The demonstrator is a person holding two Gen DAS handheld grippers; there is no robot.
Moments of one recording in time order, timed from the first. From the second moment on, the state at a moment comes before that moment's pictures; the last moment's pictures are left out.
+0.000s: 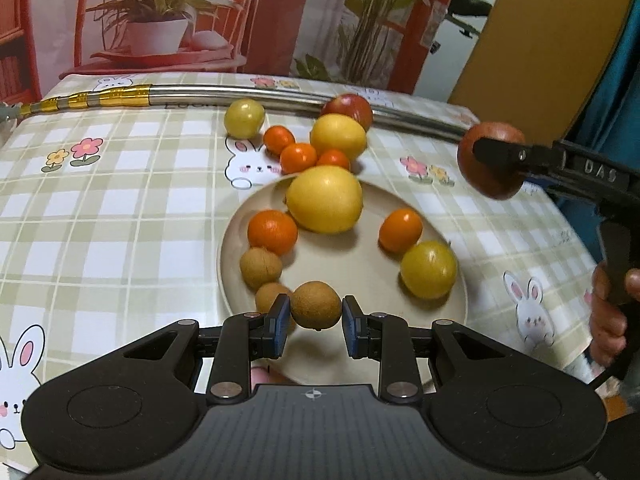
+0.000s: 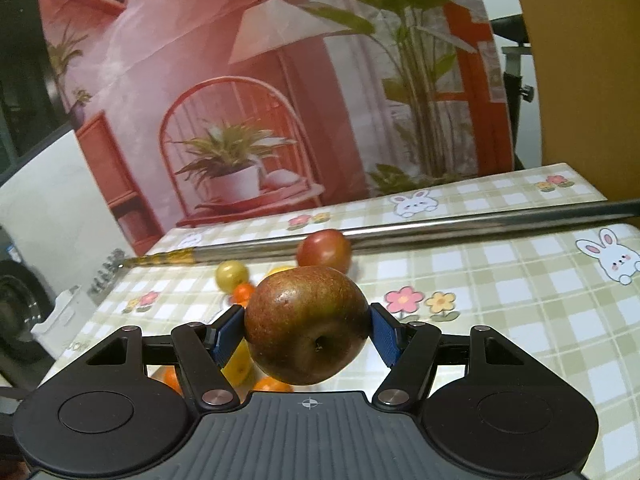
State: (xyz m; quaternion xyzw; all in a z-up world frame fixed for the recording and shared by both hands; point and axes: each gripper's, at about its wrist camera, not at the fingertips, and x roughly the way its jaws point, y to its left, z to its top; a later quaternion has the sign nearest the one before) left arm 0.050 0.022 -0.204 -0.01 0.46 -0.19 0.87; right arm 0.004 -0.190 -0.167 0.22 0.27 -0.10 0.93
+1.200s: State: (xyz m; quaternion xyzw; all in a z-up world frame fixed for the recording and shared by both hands) left arm 0.055 -0.051 -0.225 0.05 0.49 -0.32 0.81; right arm -0.009 -0.194 -0.177 0.24 0.28 -0.09 0.93
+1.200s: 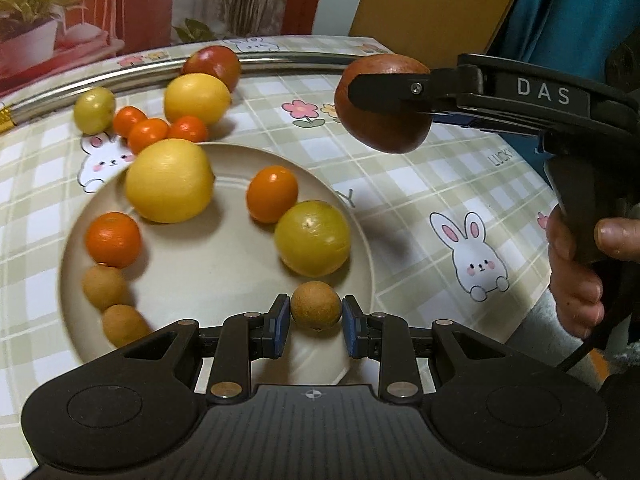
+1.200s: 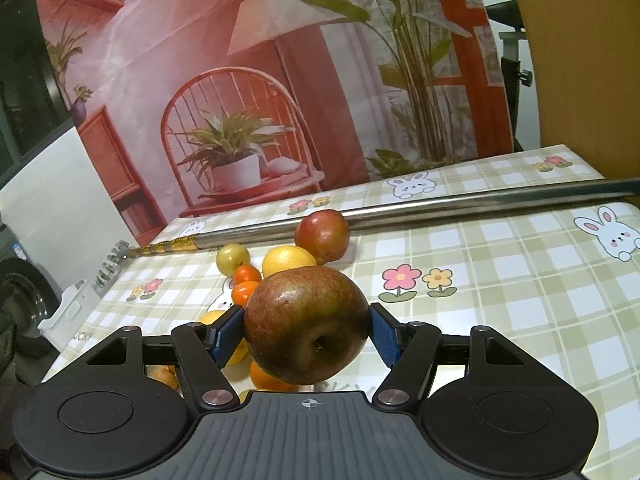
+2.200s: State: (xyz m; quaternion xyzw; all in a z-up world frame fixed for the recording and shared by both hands) left arm 0.053 0.036 -0.183 -0.04 0.41 -0.16 0.90; right arm 0.016 -0.177 -0.167 0.21 0.31 -0.06 0.93
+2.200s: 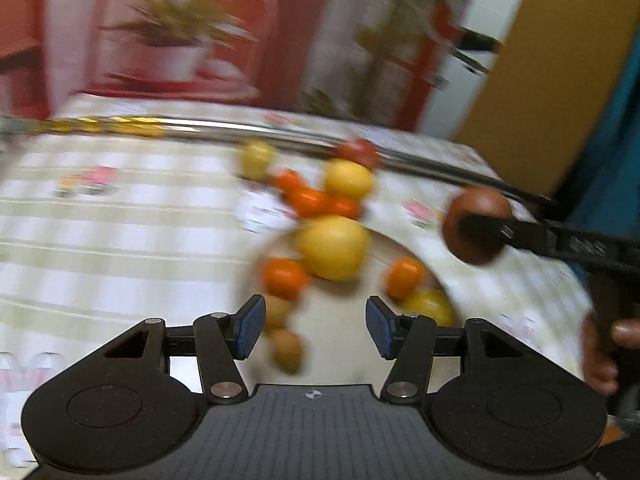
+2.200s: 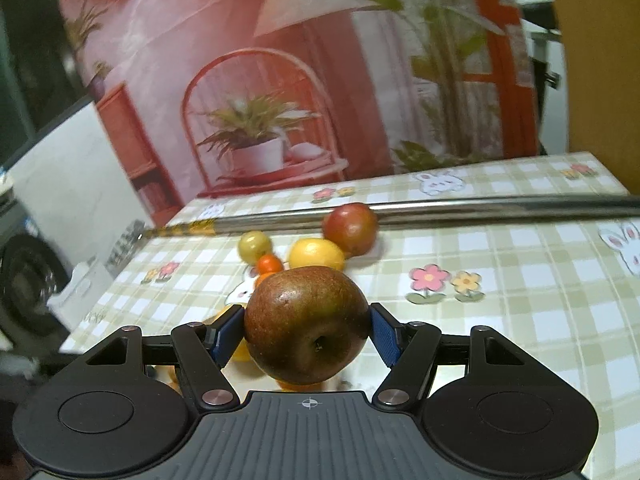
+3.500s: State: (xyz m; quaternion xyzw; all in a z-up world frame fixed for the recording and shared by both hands) left arm 0.037 0.079 -0.182 -0.06 0.39 -0.09 0.91; right arm 0.113 -0.053 -0.174 -0.01 0.60 0.14 0.78
